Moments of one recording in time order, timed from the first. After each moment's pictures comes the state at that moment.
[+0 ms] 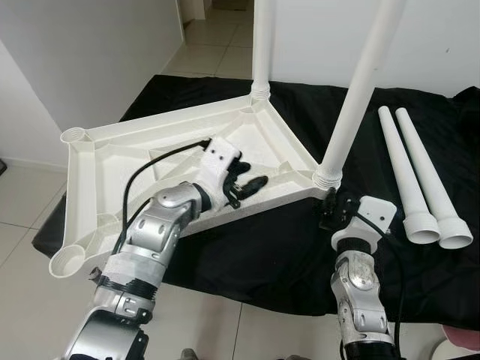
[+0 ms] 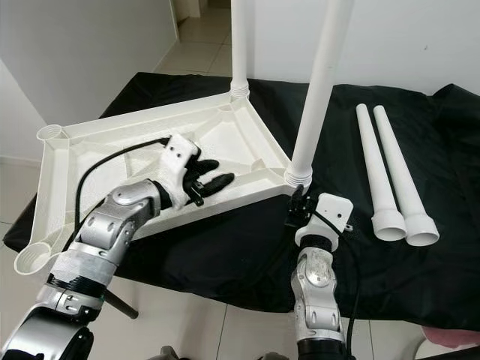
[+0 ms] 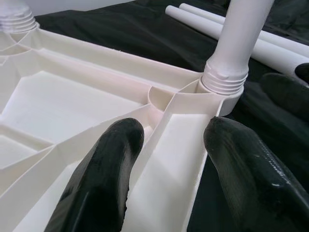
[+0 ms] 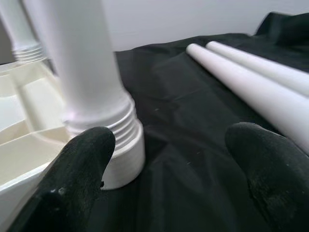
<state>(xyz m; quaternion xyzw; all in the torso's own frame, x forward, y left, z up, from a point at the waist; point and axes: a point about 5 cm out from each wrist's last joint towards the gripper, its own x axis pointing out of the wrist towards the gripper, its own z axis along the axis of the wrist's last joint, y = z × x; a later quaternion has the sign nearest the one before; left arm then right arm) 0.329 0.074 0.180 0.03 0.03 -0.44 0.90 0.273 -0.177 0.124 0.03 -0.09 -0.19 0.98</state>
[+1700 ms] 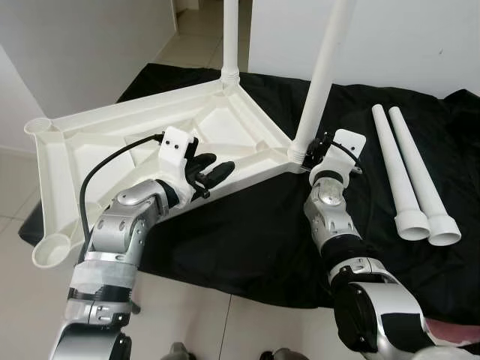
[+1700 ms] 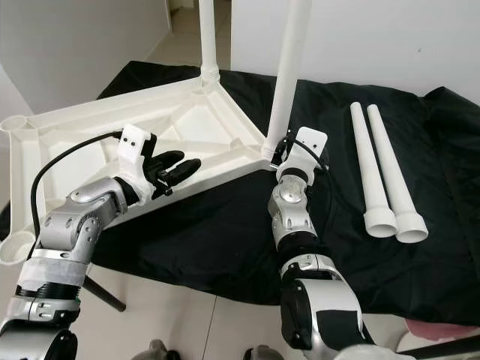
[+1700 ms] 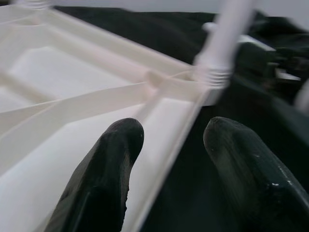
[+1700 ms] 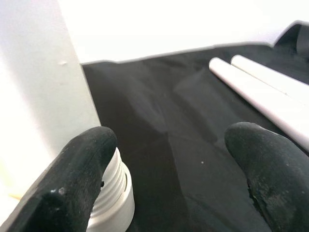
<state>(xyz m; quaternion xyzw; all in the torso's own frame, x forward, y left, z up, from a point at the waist) 0.326 0.123 0.187 -0.02 0.03 -0.34 0.94 0.371 -0.150 0.157 0.05 -0.08 -0.19 0.98</state>
